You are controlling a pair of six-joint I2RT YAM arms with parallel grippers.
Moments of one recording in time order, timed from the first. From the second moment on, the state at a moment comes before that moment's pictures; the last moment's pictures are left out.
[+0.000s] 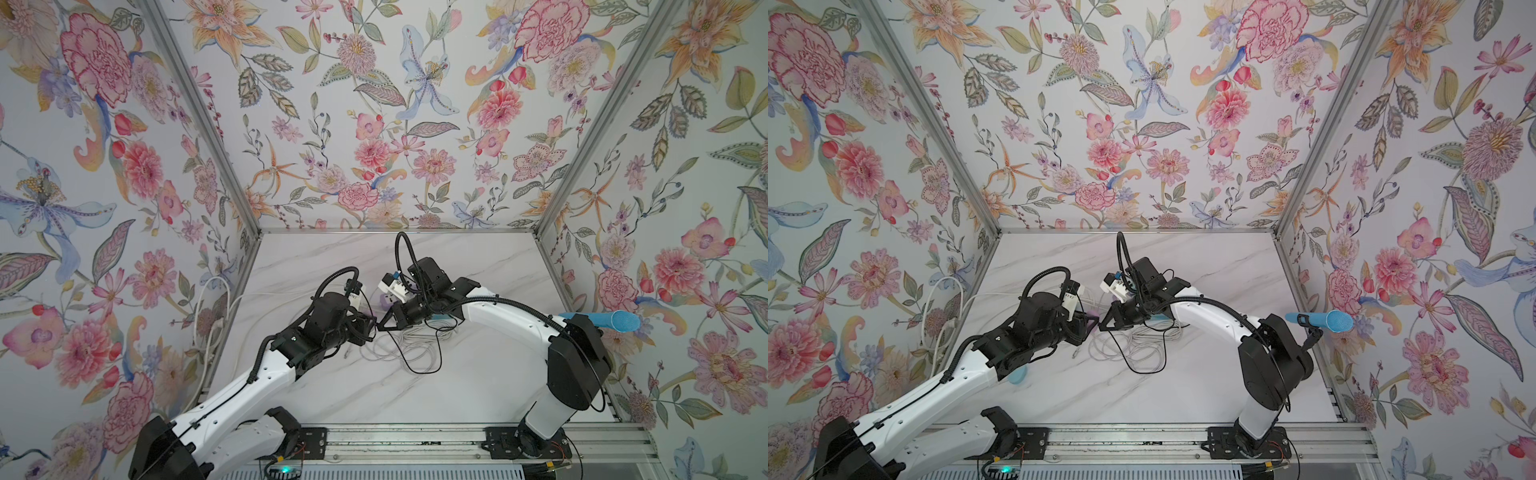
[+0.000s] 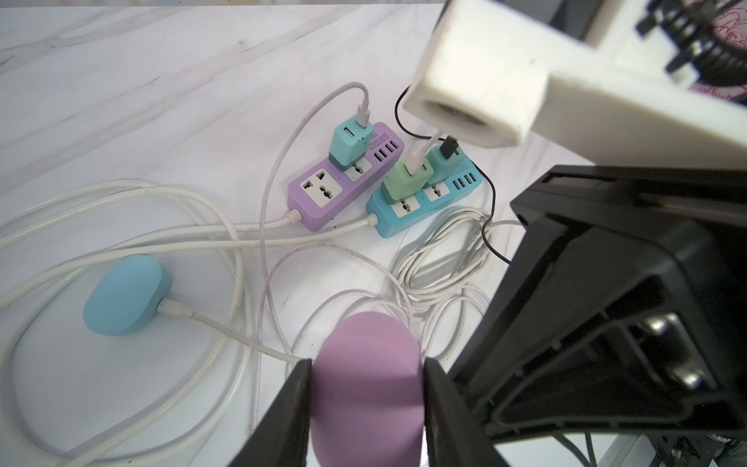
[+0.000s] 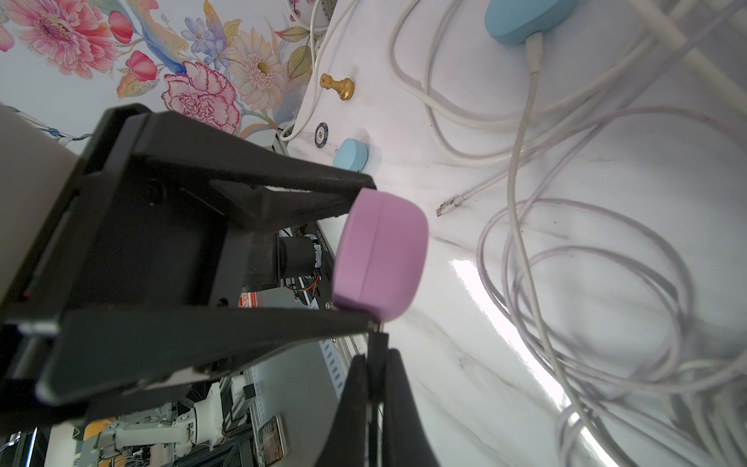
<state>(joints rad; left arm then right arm) -0.67 1.02 0.75 -0.36 0.05 -0.31 0.77 1.70 1.31 -0.51 -0.79 0.42</state>
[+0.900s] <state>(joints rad) -0.74 0.99 0.75 -0.37 0.01 -0.37 0.78 1.75 1.37 -0.61 -0.82 0.39</state>
